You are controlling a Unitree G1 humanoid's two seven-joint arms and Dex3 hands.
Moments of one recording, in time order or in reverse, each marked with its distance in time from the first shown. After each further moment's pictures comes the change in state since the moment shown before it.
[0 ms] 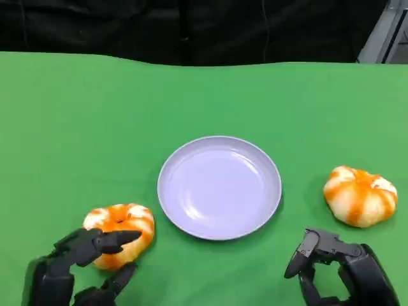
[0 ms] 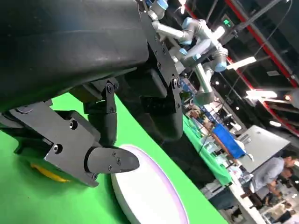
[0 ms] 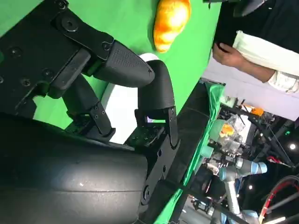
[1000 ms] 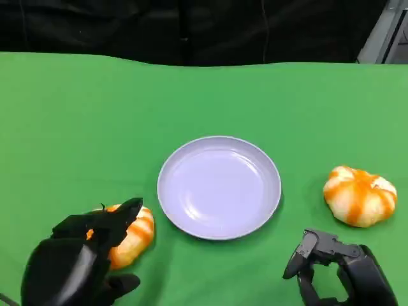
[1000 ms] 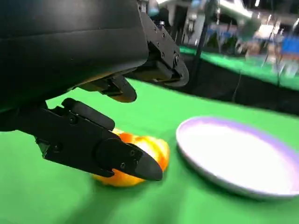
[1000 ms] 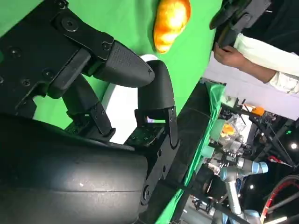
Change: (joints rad) left arm 0.119 0.064 -0.099 -0.597 0.438 0.818 -0.314; right arm 0.006 0.005 0.002 -0.008 -0.005 0.010 -0.004
